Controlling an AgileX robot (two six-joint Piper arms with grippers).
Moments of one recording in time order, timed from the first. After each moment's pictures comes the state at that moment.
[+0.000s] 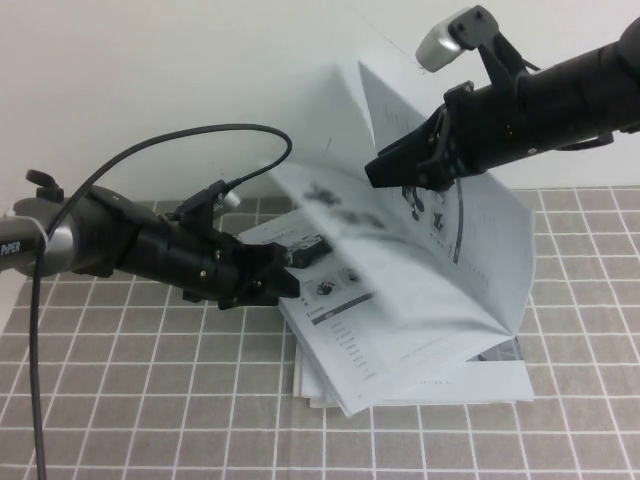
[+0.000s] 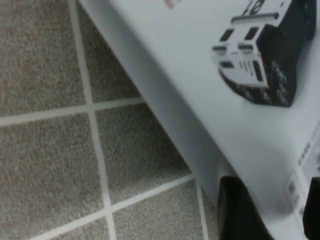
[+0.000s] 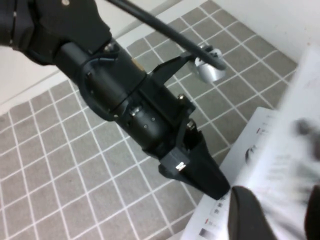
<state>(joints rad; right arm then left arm) 0.32 1.88 -1.59 1.01 0.92 -1.12 -0.18 2.09 -1.36 -1.12 0.73 0.67</state>
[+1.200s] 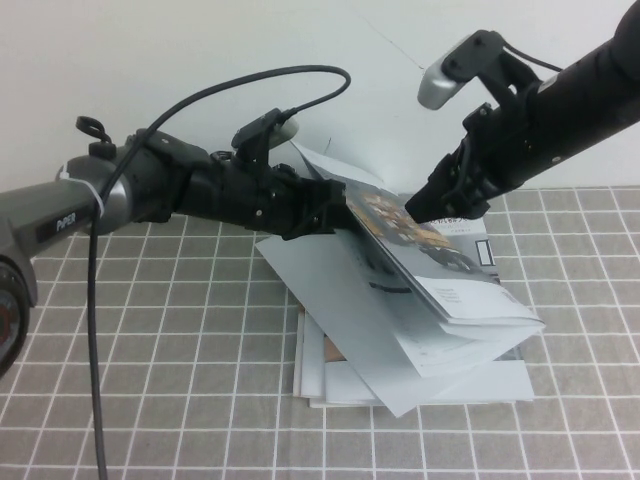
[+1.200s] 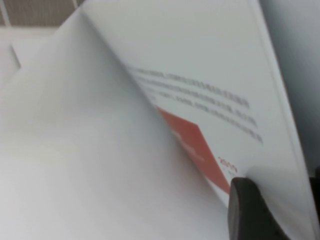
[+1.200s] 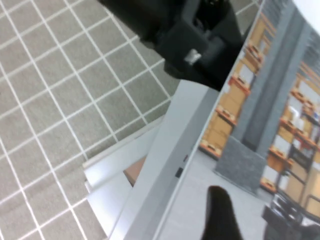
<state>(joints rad) 0.33 1.87 -1.63 0.60 0.96 -0.88 -0.27 2.14 -1.62 -1.22 0.76 0.73</state>
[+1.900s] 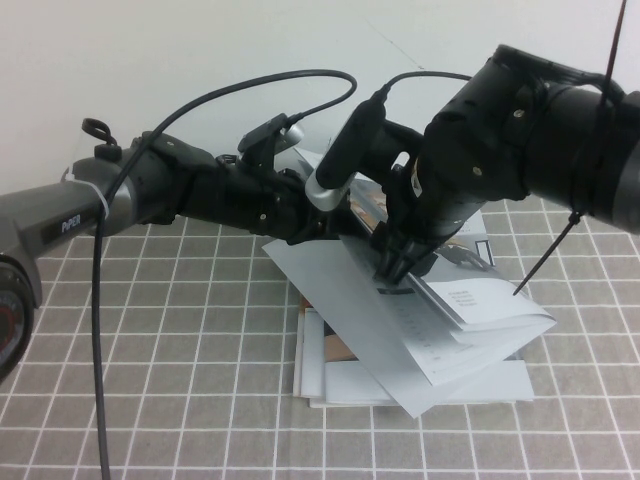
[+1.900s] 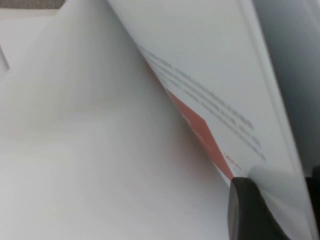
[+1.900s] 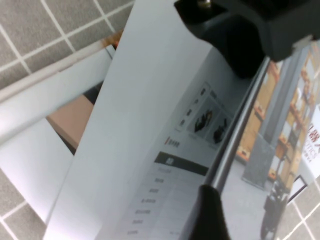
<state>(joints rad) 0.70 1.89 -1.63 -0.31 0.91 -0.22 -0.28 2.15 -1.62 -1.21 0.78 0.72</state>
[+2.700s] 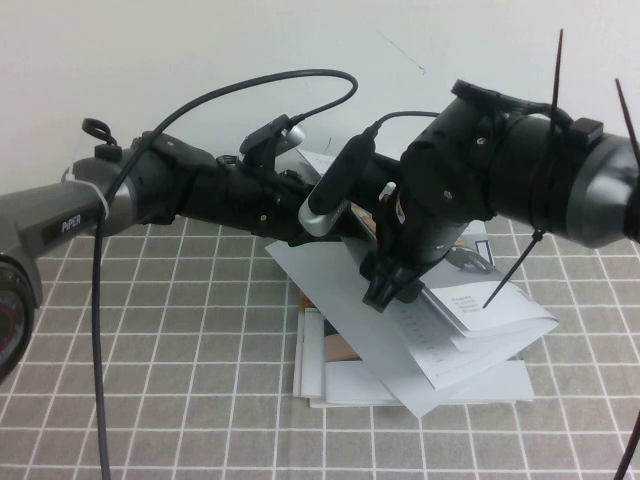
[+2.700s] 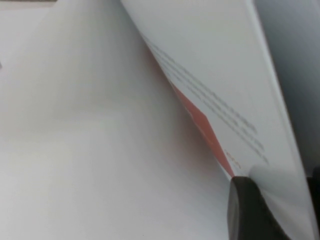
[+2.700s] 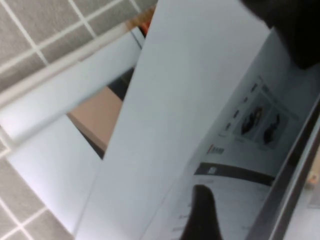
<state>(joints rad) 0.70 1.96 -1.63 -0.27 0.92 -0.18 -0.28 2.15 -1.62 -1.21 0.80 0.72</state>
